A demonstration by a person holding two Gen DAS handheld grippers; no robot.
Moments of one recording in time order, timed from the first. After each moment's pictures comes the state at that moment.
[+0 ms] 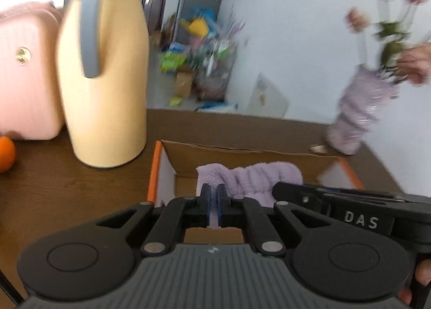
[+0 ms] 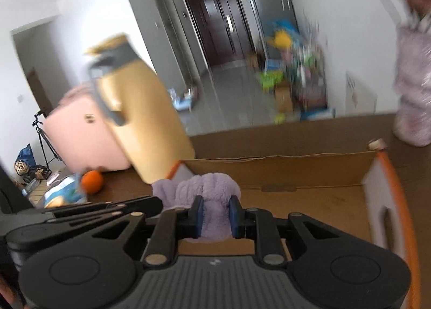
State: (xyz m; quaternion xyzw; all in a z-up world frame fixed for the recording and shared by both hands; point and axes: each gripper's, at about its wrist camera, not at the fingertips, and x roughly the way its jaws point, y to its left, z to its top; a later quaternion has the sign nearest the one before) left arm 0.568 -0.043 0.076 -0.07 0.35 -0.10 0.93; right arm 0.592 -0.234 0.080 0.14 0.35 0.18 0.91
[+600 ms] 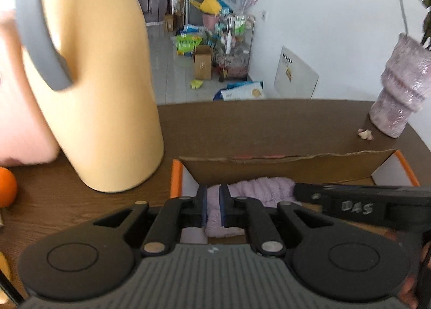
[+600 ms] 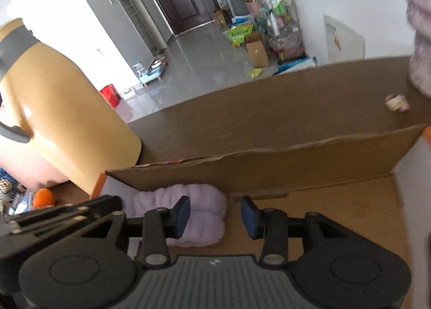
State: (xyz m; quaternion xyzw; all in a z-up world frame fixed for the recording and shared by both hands) left arm 0.647 -0.051 0.050 0.00 0.40 -0.06 0.92; right arm 0.689 -0.239 0.012 0.17 0.43 0.12 0.88
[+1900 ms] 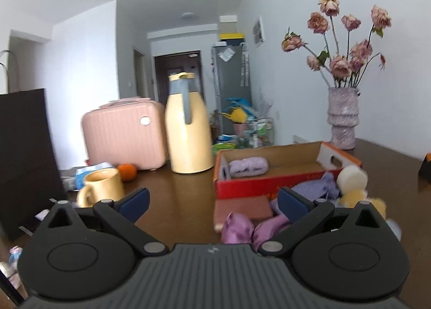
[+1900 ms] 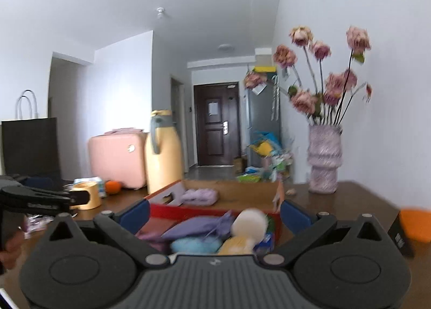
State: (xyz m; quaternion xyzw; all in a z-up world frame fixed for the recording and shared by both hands) left arm 0.204 -0.049 0.064 0.05 0.12 0.02 0.99; right arm 0.187 -0.328 0.052 0.04 0.07 0.13 0.99
